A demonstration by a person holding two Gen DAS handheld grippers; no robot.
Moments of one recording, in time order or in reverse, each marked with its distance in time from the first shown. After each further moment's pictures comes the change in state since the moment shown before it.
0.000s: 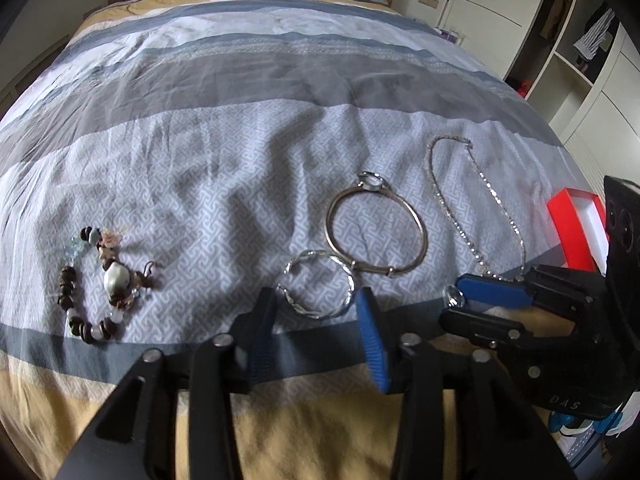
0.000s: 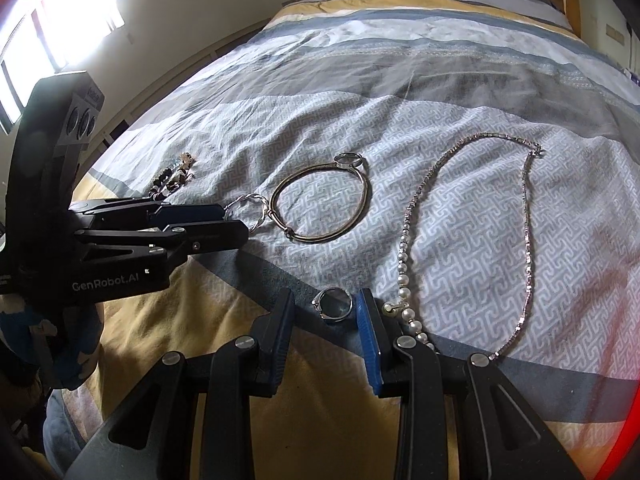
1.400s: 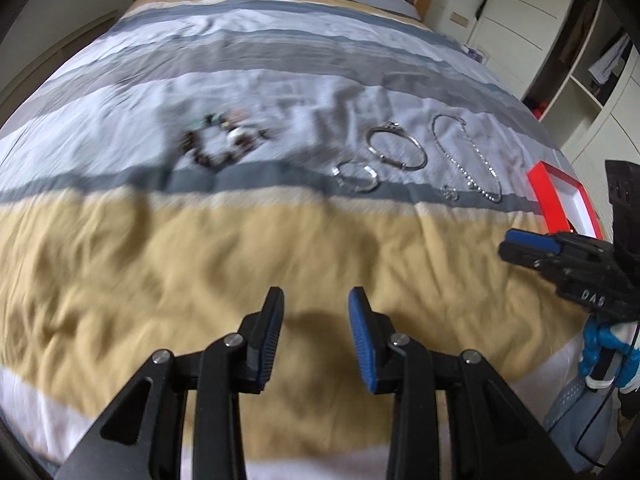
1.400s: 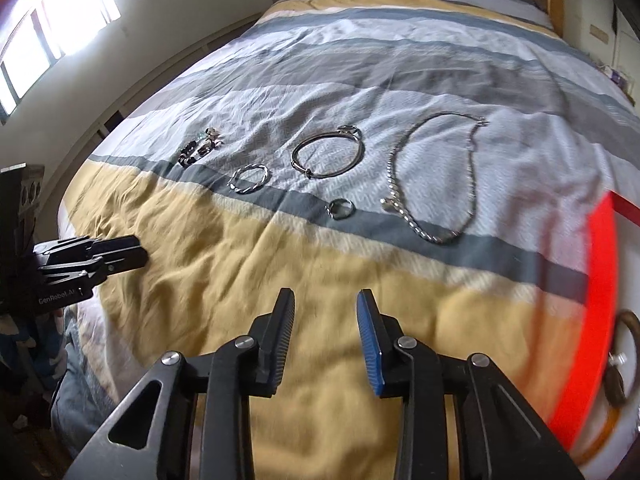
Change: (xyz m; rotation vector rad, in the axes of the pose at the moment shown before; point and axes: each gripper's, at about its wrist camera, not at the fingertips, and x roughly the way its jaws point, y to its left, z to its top) left arm -0.086 0.019 -0.099 -0.115 -0.017 0.053; right arm -0.055 0.021 -0.043 0.009 0.037 -0.054
